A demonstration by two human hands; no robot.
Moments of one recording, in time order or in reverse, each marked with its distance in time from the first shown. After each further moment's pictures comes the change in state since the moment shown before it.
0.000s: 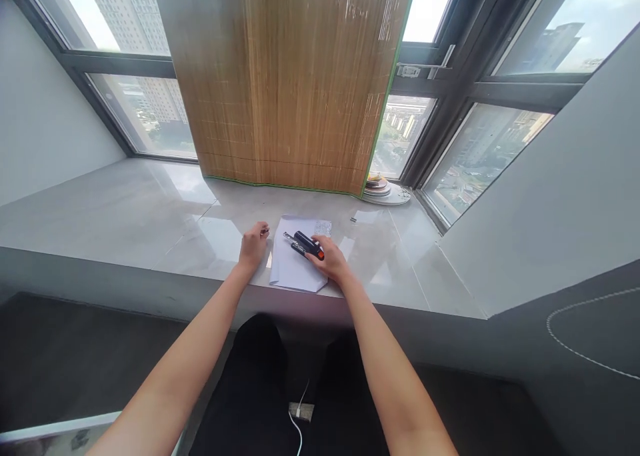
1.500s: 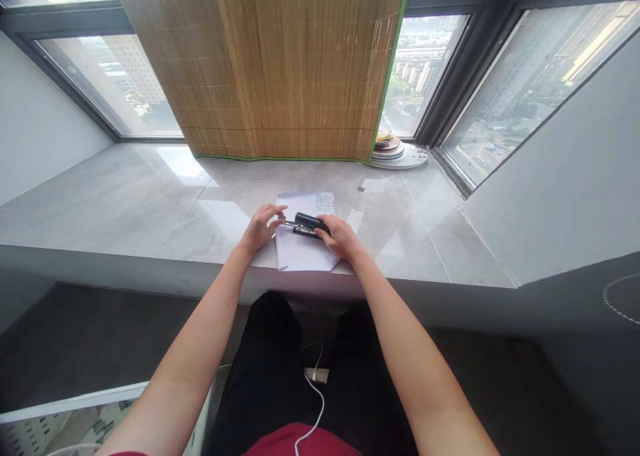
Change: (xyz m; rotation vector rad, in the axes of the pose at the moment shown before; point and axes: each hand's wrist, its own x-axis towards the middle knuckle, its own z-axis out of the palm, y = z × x) left_hand 0.006 -0.015 -0.003 0.478 -0.428 0.715; right_hand -0.006 0.008 -0.006 -0.014 -0.052 -0.002
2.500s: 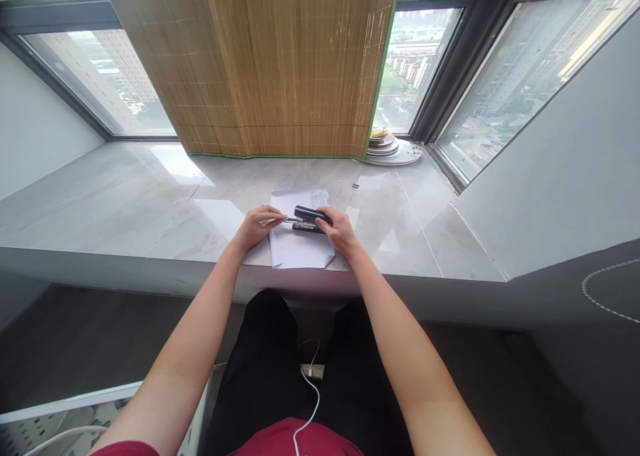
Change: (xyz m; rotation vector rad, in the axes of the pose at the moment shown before) left_hand 0.005 0.007 -0.002 -0.187 -0.064 -0.009; right_hand 0.002 0.003 -0.006 0.245 0.144 0.108
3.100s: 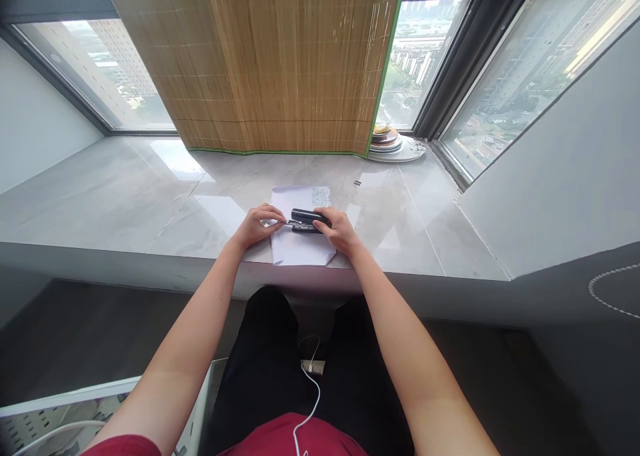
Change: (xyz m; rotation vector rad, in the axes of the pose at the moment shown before) left_hand -0.002 0.011 -0.003 -0.006 -0.047 0.009; right_hand -0.002 -0.003 -0.002 0.004 -0.048 -0.067
